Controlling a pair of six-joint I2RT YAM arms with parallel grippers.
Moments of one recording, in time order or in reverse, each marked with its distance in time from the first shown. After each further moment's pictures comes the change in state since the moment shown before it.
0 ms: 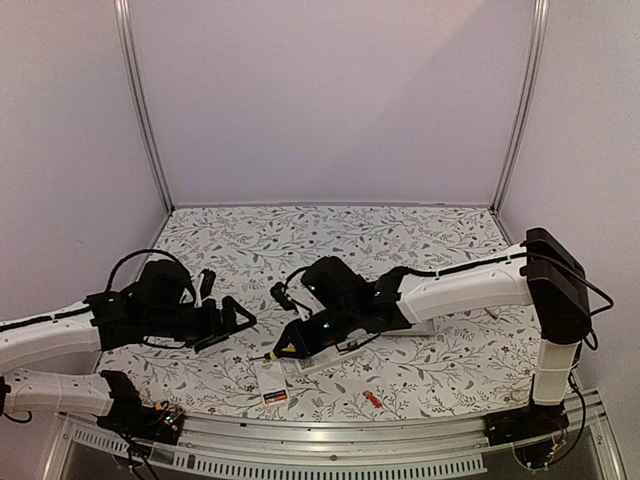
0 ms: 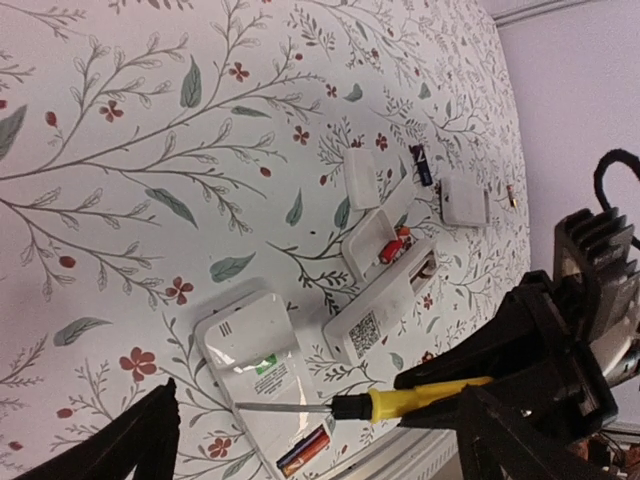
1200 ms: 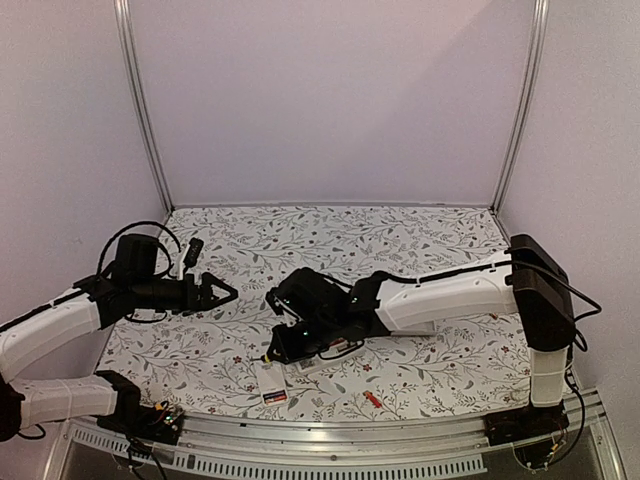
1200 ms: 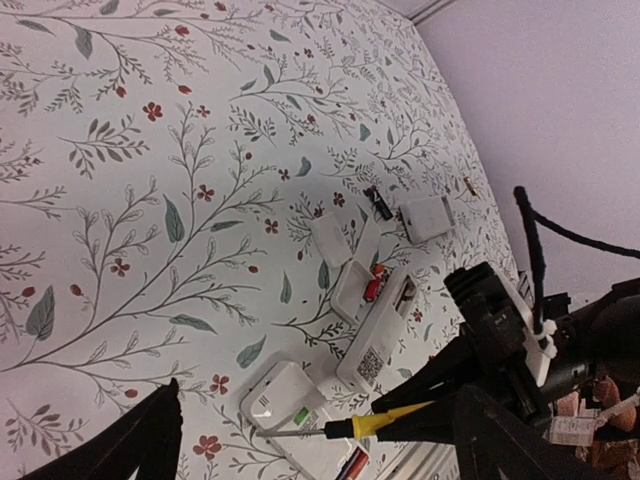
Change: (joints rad) left arm 0.430 0.046 0.050 0.048 0.418 0.495; right arm 0.072 0.089 0.153 -0.160 0.217 0.163
